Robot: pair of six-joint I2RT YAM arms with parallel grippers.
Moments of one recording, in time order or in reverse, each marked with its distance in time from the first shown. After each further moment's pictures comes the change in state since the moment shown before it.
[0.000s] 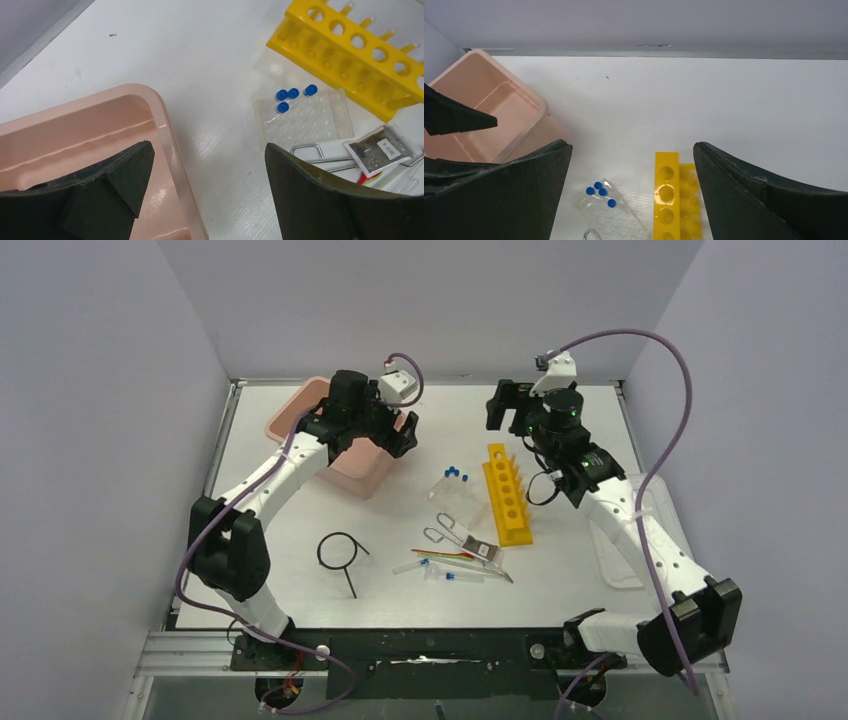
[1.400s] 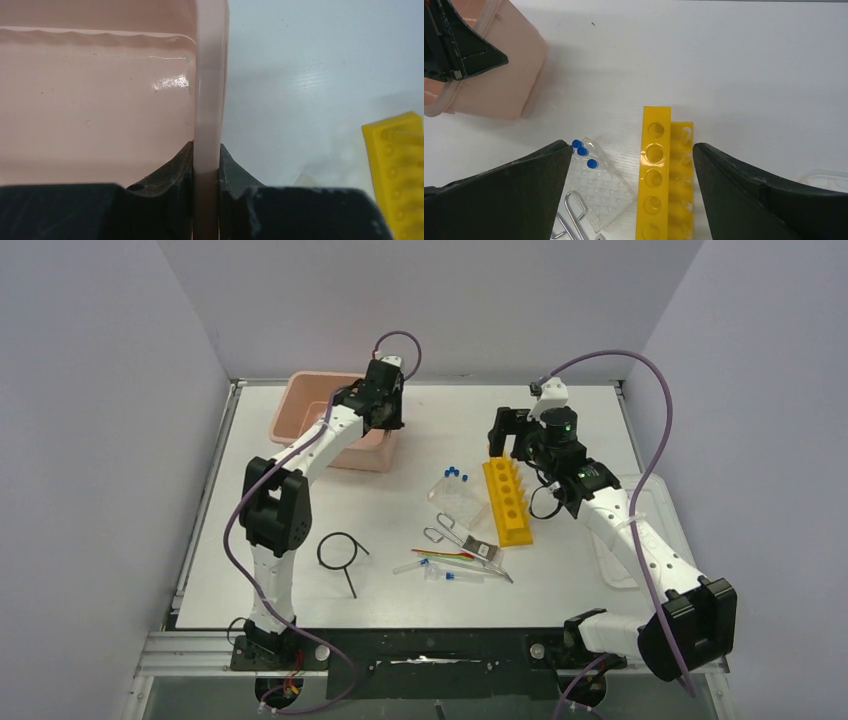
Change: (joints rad) left arm -0.040 0.380 0.374 -0.209 -0.503 -0.479; right arm -0.063 -0.071 -0.172 -0.027 -0.058 -0.013
